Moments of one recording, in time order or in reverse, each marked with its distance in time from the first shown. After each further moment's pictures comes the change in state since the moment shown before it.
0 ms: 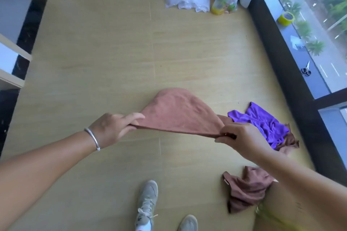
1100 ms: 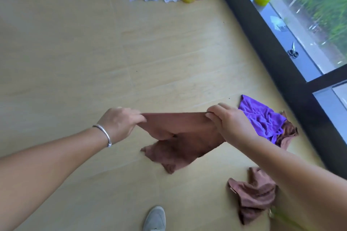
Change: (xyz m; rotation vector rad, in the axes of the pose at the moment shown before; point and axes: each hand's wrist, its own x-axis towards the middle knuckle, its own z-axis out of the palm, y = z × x) left_hand 0.157 -0.069 0.070 0.219 -0.144 0.191; right_hand 0.111 0.042 0.039 -0.035 0.214 0.113
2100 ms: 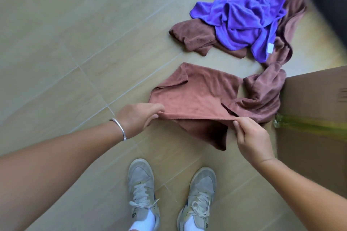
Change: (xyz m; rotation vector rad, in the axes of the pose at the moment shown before) left_hand -0.002 0.157 0.326 -0.313 -0.389 0.168; right_hand -0.329 0.179 0.254 0.060 0.129 0.630
